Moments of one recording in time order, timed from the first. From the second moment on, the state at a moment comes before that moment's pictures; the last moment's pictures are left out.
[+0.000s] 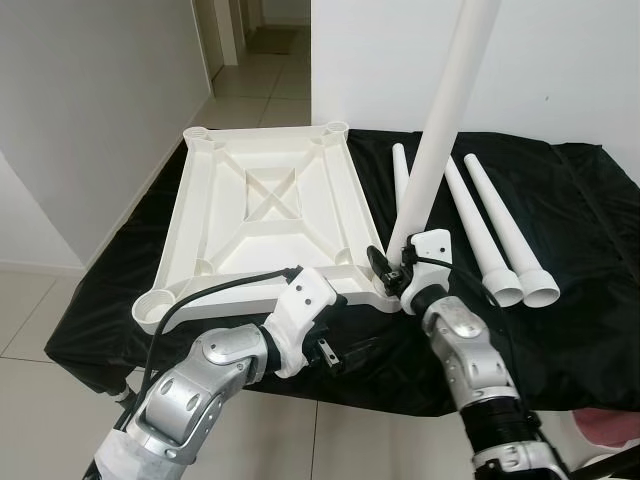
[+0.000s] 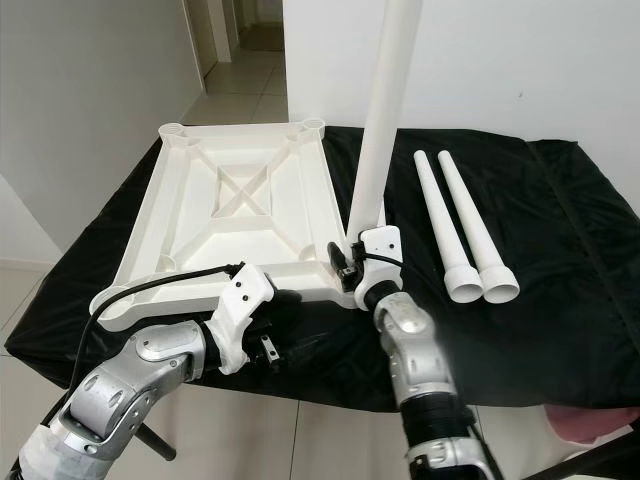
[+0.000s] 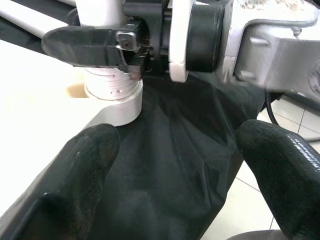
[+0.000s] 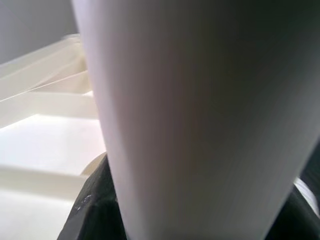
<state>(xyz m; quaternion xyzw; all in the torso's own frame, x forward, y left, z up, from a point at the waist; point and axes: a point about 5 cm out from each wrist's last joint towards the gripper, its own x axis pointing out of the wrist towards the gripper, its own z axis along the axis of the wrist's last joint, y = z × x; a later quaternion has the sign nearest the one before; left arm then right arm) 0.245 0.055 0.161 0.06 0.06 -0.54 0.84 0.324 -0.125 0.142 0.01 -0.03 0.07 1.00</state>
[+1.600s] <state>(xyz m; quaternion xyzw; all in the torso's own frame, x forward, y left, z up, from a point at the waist) 0.250 0.060 0.165 0.05 0.06 -0.53 0.85 0.321 -0.154 0.171 -0.08 -0.09 0.23 0.96</state>
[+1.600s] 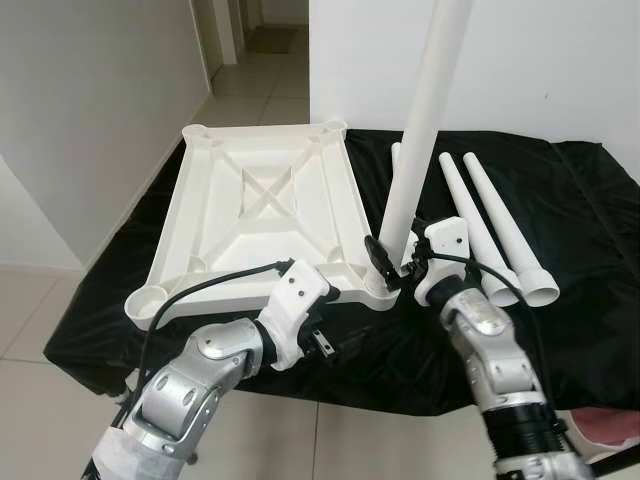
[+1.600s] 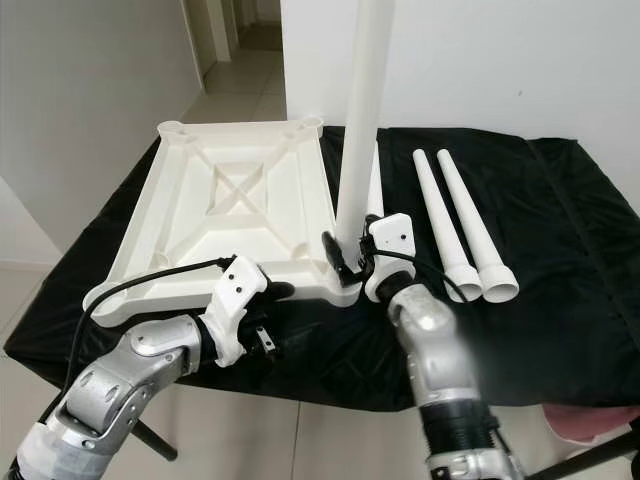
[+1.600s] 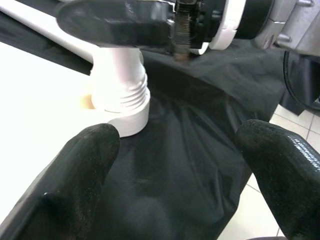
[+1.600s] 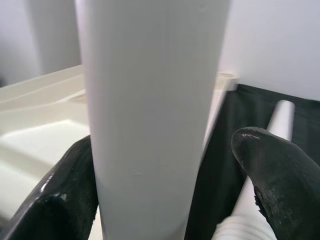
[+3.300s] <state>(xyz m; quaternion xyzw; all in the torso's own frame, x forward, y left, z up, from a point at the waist) 0.253 0.062 0.165 0.06 0.06 -0.53 0.85 0.293 -0.121 0.139 -0.01 -0.04 0.00 1.00</state>
